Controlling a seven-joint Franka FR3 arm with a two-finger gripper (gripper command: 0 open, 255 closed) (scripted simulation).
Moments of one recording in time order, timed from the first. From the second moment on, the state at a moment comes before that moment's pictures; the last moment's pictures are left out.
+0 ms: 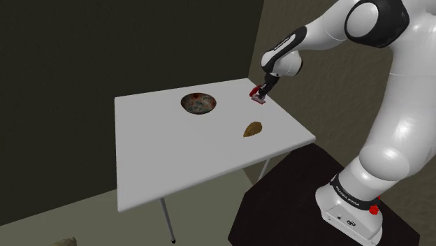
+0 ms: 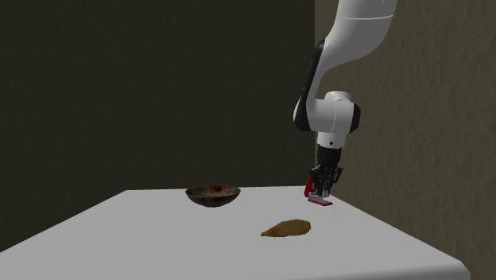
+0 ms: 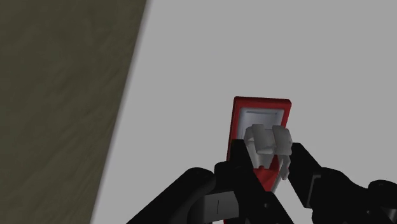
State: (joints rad) arm -0.19 0.40 -0.22 -2.07 0.34 2.61 -0.72
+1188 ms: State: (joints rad) arm -0.16 0.24 -0.27 -2.04 0.23 2.42 -0.63
